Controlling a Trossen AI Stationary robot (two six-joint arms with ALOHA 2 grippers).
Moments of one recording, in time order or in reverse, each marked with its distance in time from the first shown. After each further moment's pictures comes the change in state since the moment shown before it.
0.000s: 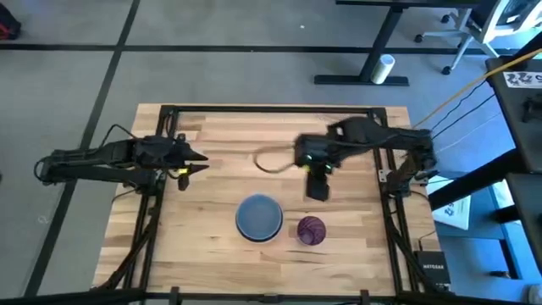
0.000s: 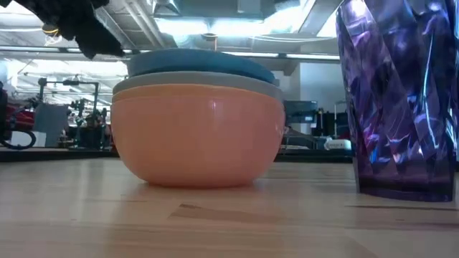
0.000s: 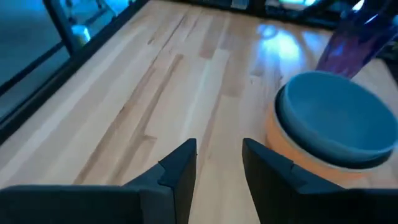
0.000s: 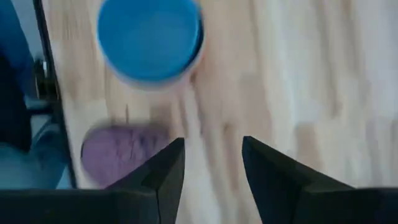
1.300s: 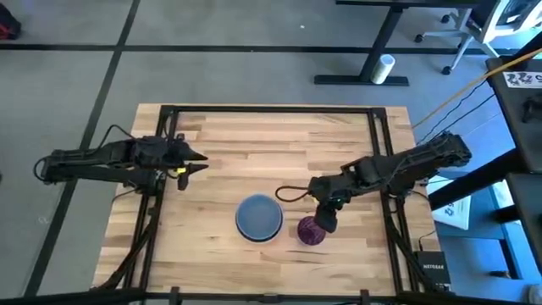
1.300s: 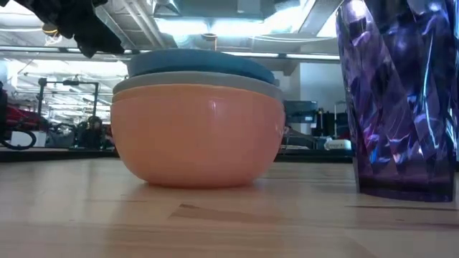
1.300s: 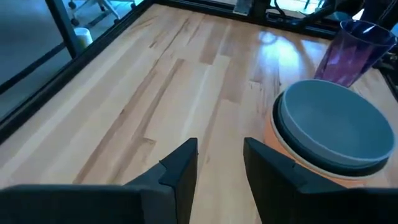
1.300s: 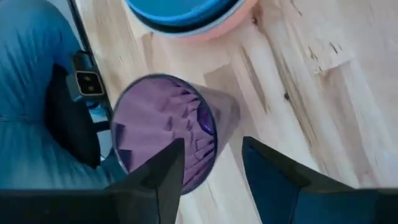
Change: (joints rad) left arm -0.005 -0.008 0.000 -0.003 -0.018 -0.033; right arm 0.207 -0.252 -0.654 0.560 -0.069 0.409
